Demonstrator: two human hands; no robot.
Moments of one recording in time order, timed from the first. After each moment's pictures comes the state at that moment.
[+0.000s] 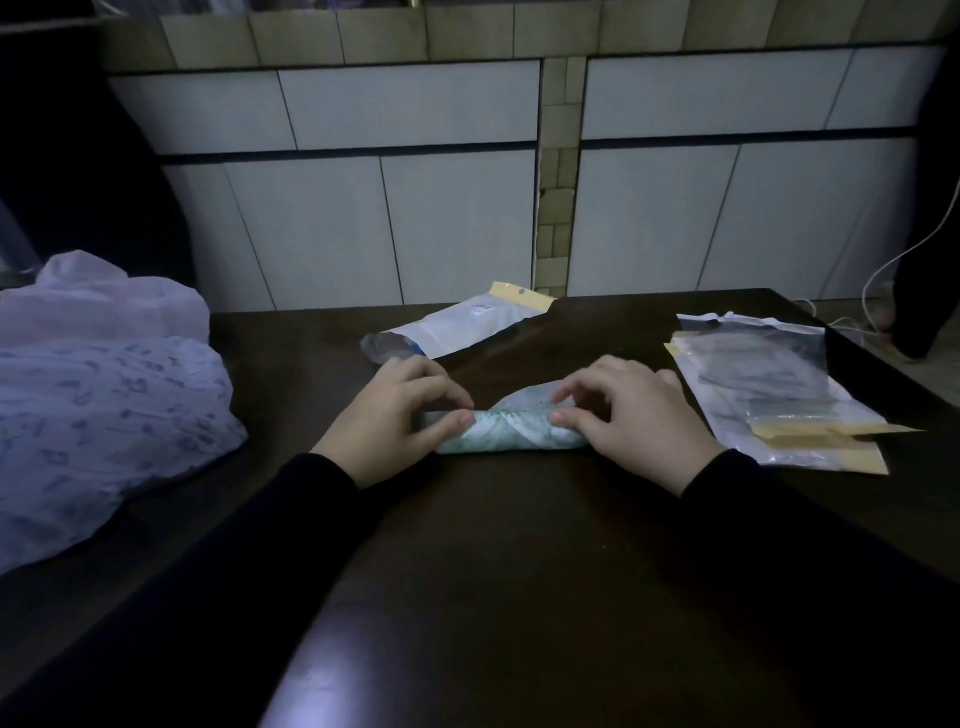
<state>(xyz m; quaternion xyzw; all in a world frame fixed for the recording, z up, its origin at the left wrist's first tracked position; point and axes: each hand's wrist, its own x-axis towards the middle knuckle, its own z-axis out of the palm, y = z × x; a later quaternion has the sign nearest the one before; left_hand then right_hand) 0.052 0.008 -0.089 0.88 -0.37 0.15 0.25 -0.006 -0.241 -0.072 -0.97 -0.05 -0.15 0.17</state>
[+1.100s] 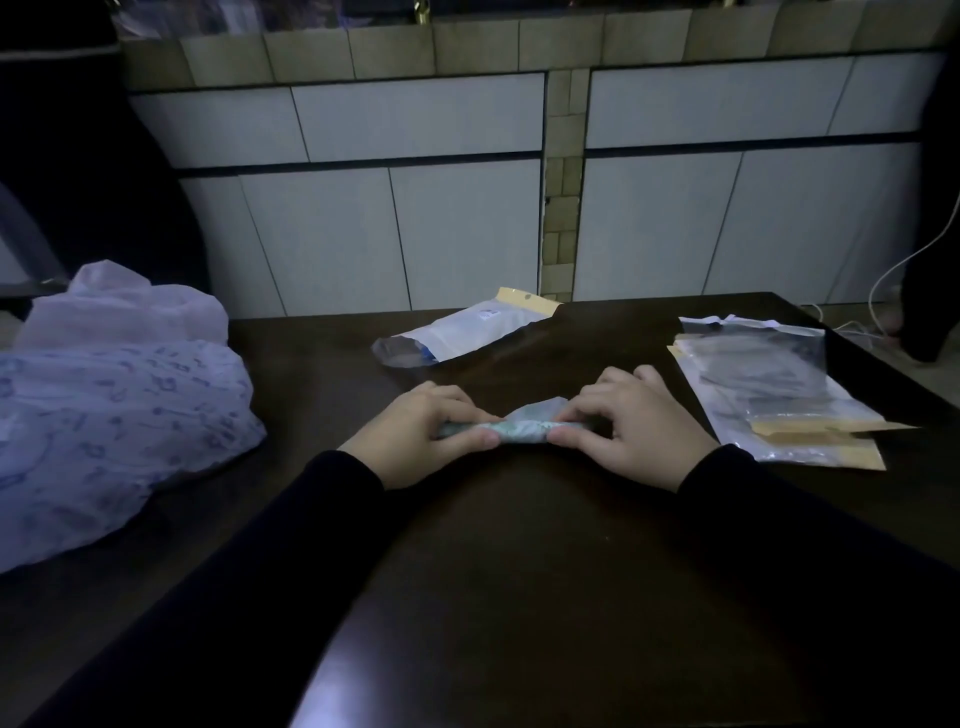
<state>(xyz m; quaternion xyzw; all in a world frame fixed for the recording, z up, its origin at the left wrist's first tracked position) 0.047 0.000 -0.088 0.90 -0.35 0.01 0.26 -0.008 -0.248 -0.078 -0.97 -0.15 -0.12 0.12</state>
